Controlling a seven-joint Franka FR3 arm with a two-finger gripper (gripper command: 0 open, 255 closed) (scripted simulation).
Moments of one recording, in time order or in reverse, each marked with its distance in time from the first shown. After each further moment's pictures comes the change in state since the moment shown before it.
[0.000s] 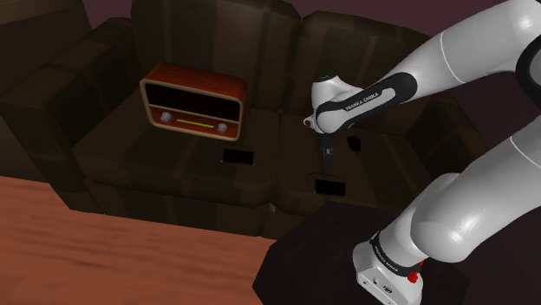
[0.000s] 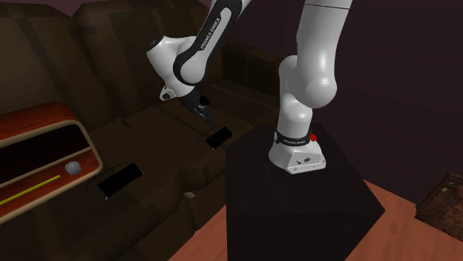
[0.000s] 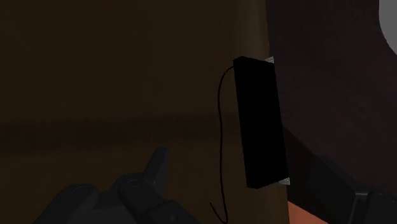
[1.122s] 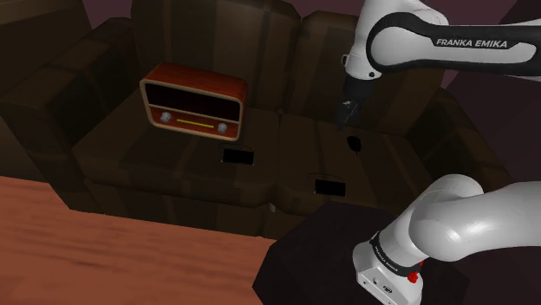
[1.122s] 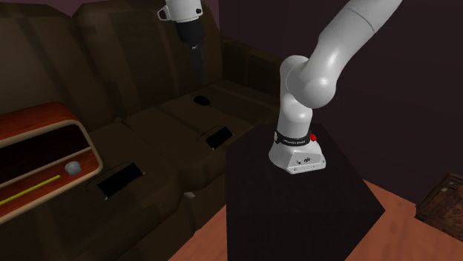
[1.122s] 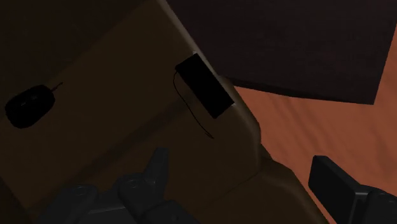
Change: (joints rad) arm -0.044 -0.538 0.155 0.113 0.163 -0.437 0.531
